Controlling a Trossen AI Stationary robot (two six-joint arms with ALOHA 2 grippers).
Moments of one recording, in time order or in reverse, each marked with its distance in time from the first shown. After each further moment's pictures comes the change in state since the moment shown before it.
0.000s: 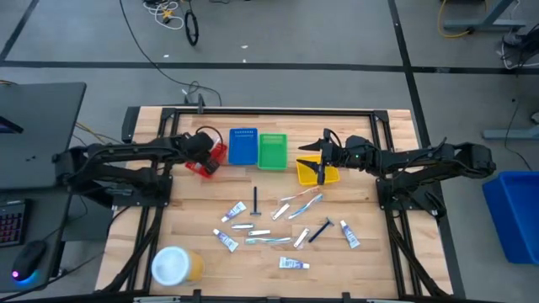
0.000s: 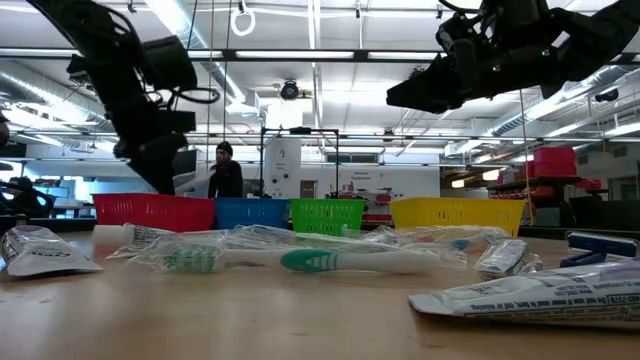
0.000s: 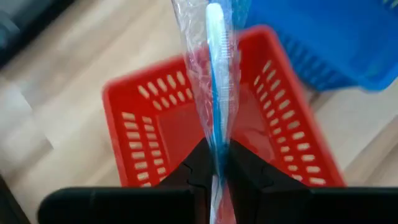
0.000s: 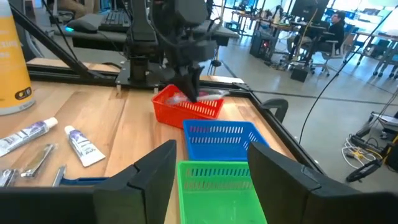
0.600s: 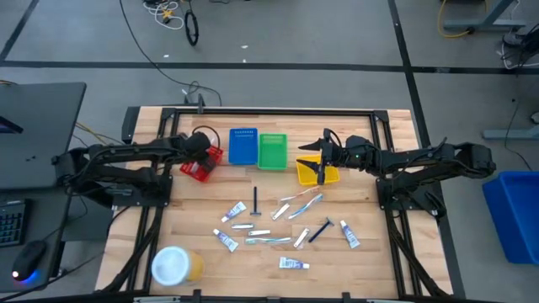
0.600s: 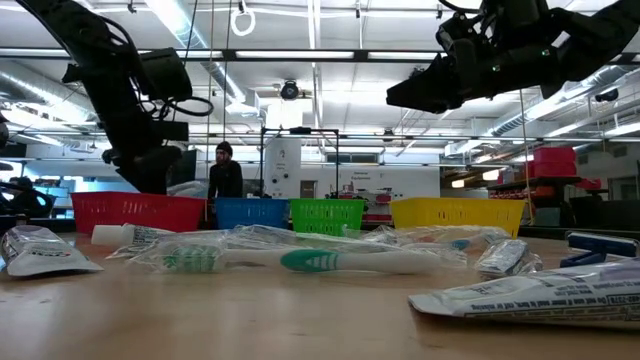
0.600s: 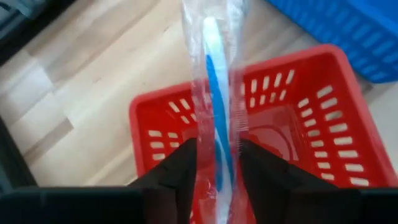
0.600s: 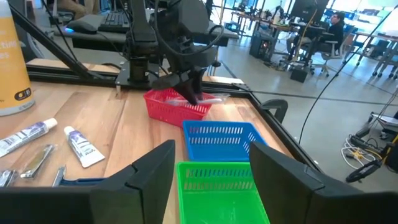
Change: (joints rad) left arm 0.036 0.000 -0.034 0.030 -0.062 0.000; right arm 0.000 0.000 0.000 0.001 0.000 0.000
